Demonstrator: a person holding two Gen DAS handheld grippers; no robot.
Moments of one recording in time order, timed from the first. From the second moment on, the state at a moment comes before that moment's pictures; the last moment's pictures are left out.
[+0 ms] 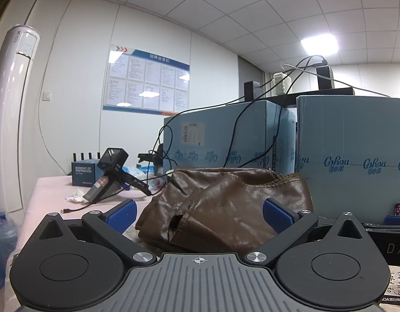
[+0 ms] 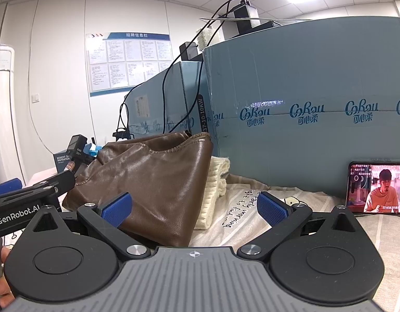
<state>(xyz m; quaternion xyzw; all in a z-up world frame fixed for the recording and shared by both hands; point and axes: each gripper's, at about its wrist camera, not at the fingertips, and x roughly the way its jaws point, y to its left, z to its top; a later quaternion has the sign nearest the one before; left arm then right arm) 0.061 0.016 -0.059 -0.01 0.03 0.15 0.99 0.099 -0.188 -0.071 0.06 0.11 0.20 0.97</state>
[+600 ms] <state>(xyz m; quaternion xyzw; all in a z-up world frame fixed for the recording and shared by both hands) 0.063 0.019 -0.059 -0.01 0.03 0.15 0.99 0.099 -0.189 -0.071 0.07 0.11 0.19 0.97</state>
